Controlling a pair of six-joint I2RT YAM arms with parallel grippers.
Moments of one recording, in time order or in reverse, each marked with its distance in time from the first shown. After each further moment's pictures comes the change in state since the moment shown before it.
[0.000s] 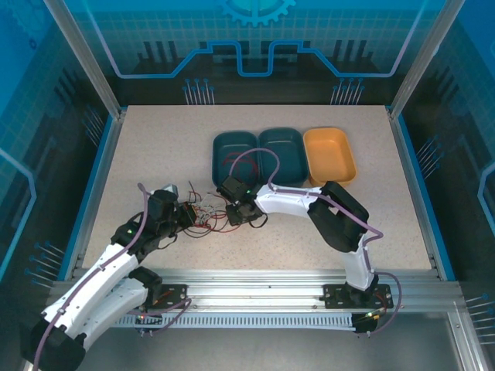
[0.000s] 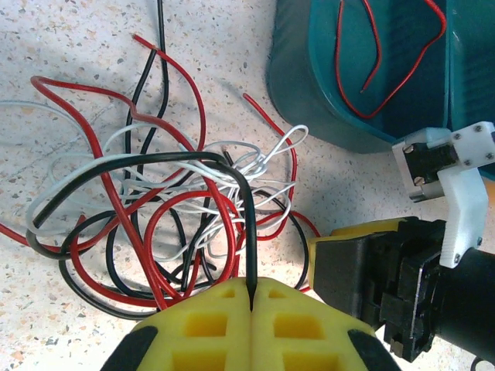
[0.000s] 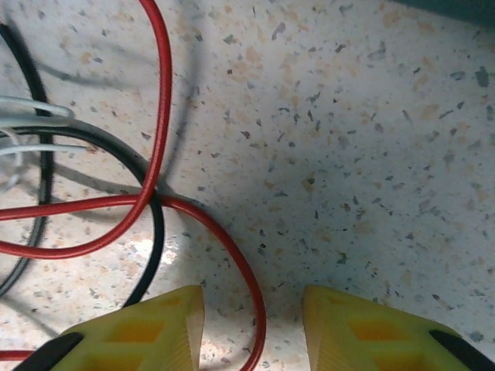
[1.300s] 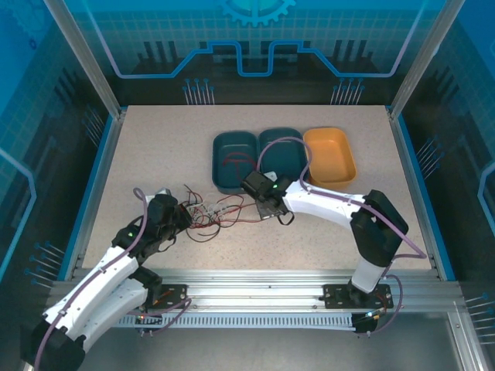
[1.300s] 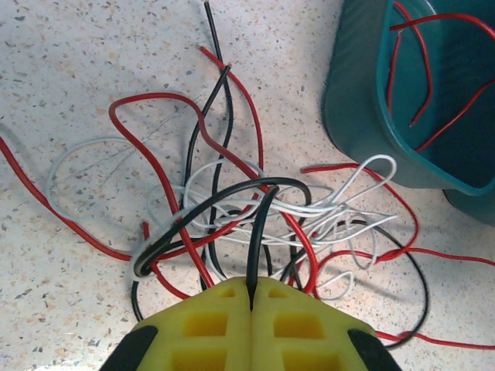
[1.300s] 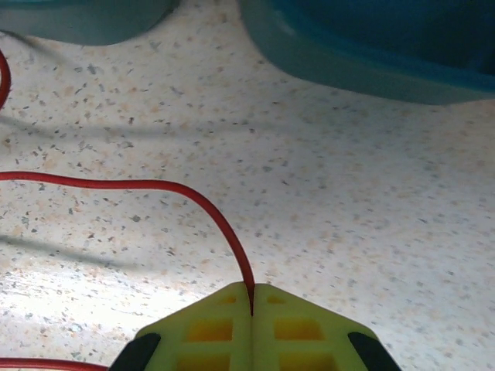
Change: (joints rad) left arm 0.000 -0.021 -0.049 -0.003 -0.116 -0.083; right arm -0.067 -0.309 -0.154 -0.236 0.317 0.019
